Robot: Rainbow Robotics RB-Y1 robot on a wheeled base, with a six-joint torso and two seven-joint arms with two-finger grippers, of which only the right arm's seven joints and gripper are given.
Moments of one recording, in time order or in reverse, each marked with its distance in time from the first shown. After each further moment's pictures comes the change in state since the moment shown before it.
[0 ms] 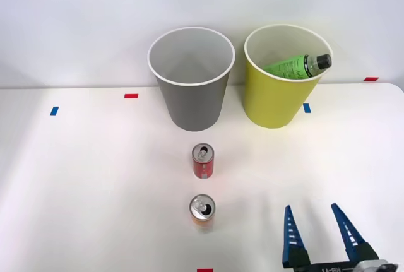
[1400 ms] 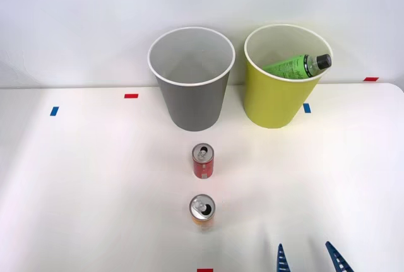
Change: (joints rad) arm 0.101 -0.105 0.141 0.008 -0.318 0.068 0.429
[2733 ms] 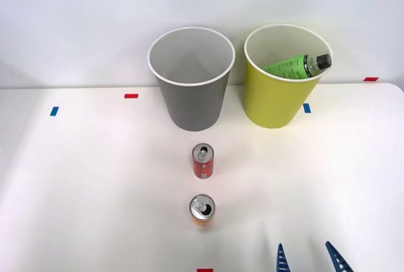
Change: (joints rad) arm 0.000 0.002 0.002 0.000 -0.004 -0.001 0.000
